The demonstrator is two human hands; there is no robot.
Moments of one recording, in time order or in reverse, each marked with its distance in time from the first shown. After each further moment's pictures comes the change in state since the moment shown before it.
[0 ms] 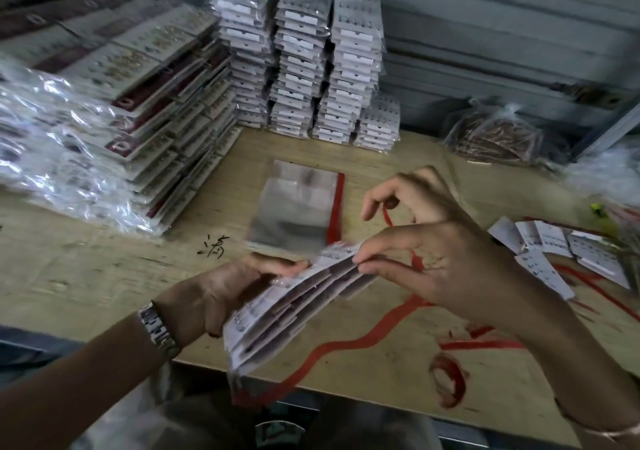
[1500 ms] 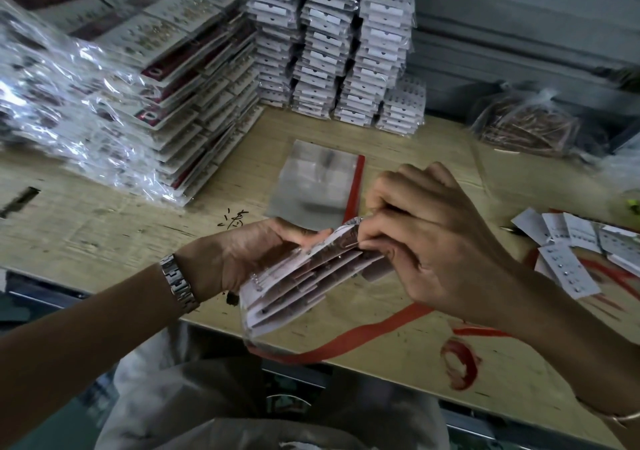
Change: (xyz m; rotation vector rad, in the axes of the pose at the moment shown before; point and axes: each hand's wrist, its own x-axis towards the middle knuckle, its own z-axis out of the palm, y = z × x) left_hand -0.005 0.013 0.016 0.106 0.045 -0.028; right_hand 0.009 -0.022 0.017 -0.220 0.121 -0.245
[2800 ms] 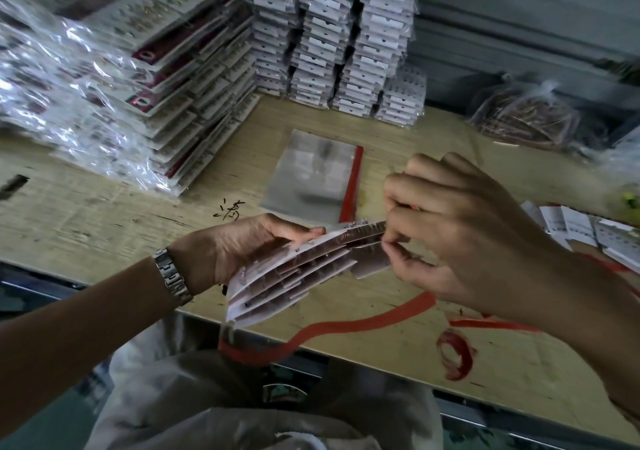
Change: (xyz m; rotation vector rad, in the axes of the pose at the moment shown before) left_hand 0.007 -0.009 -0.018 -0.158 -0.178 -0.070; right_hand 0.001 0.000 -0.025 -0.171 -0.206 -0.065
